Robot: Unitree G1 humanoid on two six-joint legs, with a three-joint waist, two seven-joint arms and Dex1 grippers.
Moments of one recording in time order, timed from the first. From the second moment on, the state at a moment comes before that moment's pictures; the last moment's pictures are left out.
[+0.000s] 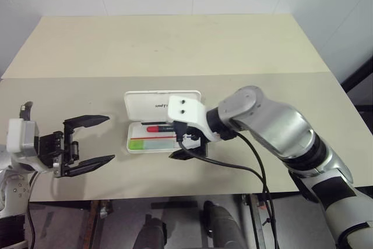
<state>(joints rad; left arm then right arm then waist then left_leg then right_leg) -0.08 0.74 0.43 -0.11 -0.78 0.09 -1.39 -1.01 -0.49 0.47 -0.47 0.28 1.34 0.94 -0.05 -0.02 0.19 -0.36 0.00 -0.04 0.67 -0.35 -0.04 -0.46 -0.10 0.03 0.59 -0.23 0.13</state>
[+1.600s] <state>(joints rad) -0.02 0.68 0.47 -0.14 -0.88 0.20 -1.36 -0.41 -0.27 -0.16 -0.41 0.17 1.31 0.18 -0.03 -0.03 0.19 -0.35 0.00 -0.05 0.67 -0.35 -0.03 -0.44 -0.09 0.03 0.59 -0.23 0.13</state>
